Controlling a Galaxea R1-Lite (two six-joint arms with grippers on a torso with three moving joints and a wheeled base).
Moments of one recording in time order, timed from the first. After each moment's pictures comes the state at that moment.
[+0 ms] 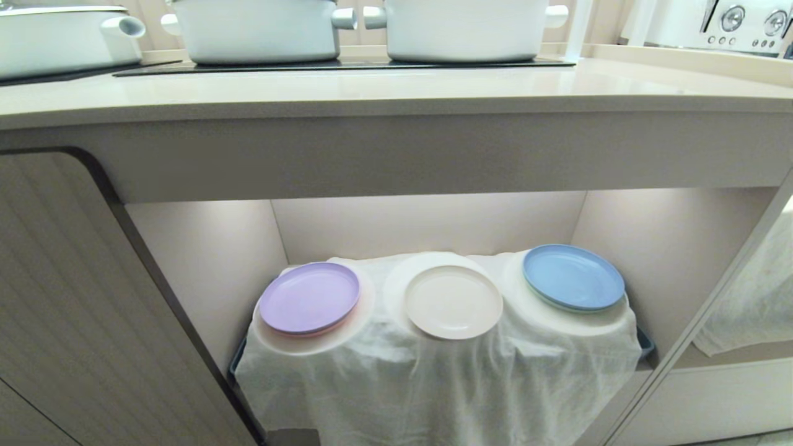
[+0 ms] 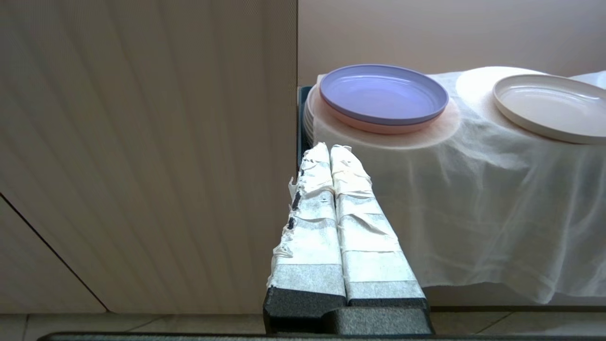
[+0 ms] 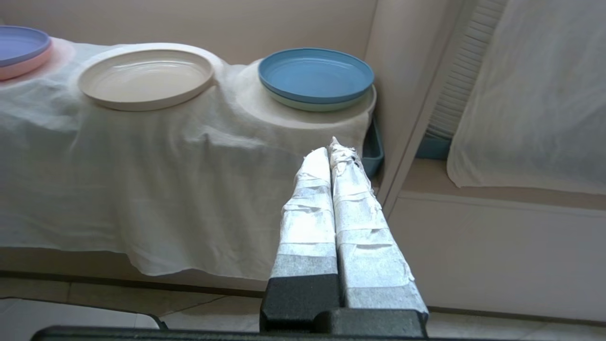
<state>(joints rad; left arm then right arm) 0.00 0.00 0.00 0.00 0.01 -0.04 -0.01 0.00 0.00 0.00 0.06 -0.10</state>
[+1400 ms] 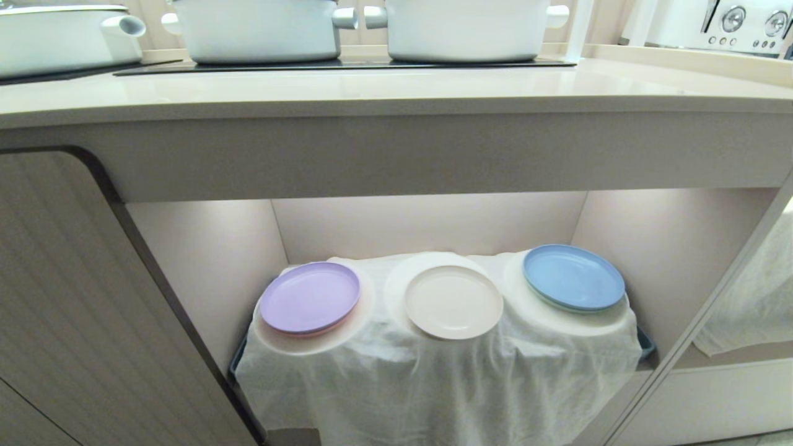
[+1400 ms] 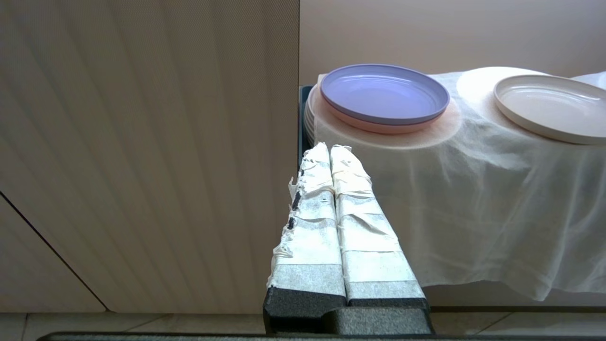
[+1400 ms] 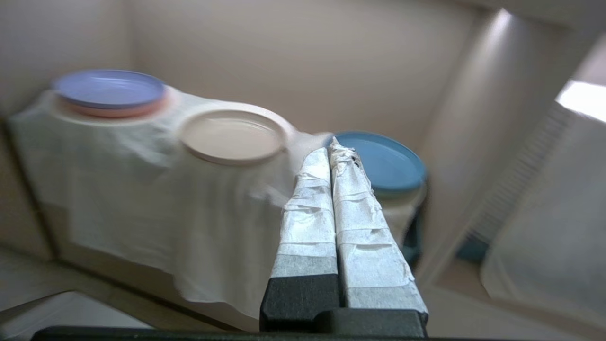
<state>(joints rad) 0.00 0.00 0.00 0.00 0.01 -0.04 0.00 0.12 -0.24 0.00 0.34 -0.16</state>
